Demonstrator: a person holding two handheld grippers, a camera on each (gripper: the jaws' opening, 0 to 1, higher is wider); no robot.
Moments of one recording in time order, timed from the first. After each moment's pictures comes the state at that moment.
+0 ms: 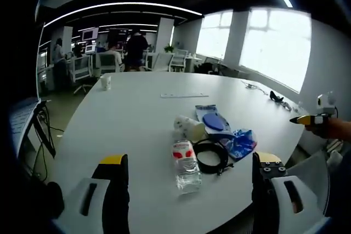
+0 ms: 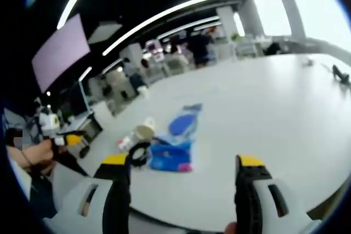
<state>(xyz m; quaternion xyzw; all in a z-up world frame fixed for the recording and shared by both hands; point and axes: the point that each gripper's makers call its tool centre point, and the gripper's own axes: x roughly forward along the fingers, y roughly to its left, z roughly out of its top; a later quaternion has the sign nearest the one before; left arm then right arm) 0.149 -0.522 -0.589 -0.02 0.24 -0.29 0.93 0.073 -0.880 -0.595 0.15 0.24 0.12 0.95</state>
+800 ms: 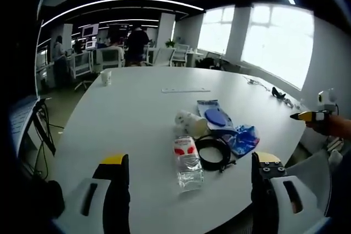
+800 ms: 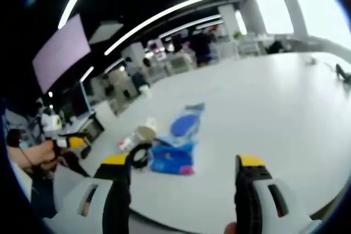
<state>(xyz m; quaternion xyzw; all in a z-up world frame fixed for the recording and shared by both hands) 0.155 -0.519 -0.600 -0.02 0.26 -0.28 0.92 0.084 -0.877 -0.595 0.15 0.24 0.13 0.95</state>
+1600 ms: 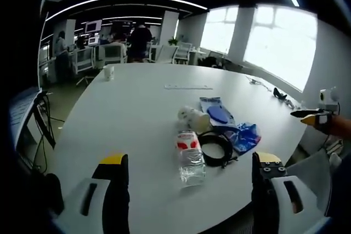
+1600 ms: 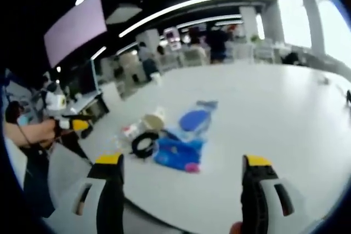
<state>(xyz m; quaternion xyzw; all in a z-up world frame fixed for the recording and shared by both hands) 0.151 -0.511 -0.609 -0.03 0.27 -0.27 0.92 0.084 -0.852 -0.595 0.07 0.26 0.18 0.95</state>
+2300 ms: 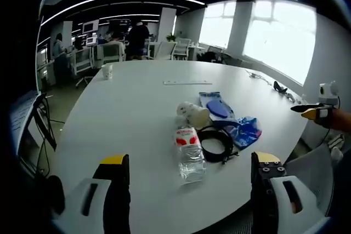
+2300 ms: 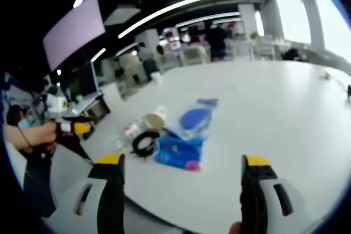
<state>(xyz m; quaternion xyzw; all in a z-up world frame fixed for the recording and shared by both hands) 0.147 -0.515 -0.614 -0.01 0.28 -0.27 0.92 0.084 -0.854 -0.600 0.09 0.27 0.19 0.94</state>
